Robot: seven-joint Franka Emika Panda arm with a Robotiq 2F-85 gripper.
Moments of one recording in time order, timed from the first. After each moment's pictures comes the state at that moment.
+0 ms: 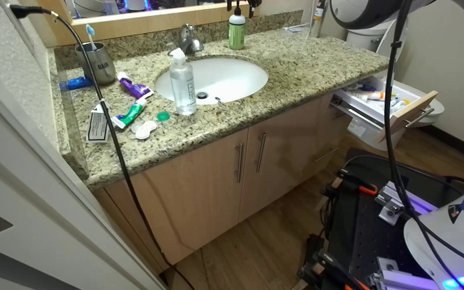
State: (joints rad) arm -0.53 1.19 -0.17 -0.37 0.05 1.75 1.03
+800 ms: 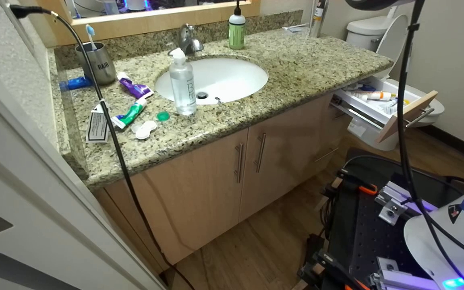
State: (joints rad) arm -0.57 1.12 -0.13 -0.38 0.11 1.86 1.44
